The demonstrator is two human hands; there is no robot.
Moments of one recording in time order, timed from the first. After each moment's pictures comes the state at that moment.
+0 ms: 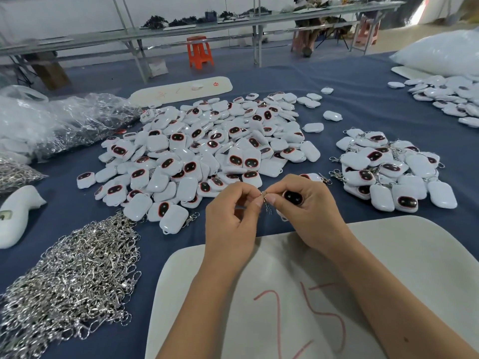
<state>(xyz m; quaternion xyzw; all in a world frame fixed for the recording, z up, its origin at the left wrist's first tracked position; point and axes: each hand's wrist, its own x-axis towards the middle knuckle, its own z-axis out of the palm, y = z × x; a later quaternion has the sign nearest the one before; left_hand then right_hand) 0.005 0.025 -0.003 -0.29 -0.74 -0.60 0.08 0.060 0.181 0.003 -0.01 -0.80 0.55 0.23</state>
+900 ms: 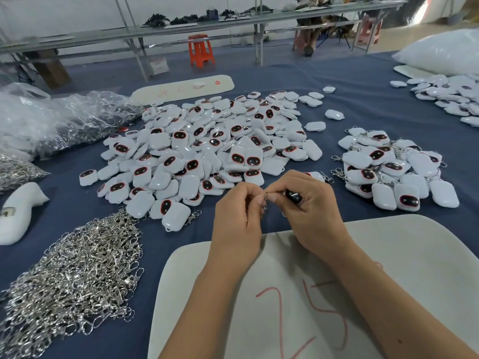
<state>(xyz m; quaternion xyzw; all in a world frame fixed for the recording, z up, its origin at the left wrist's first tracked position) 0.010 0.029 -0.003 -0.28 -0.75 -0.59 0.06 0.062 0.172 0.008 0.04 -0.84 0.45 0.31</state>
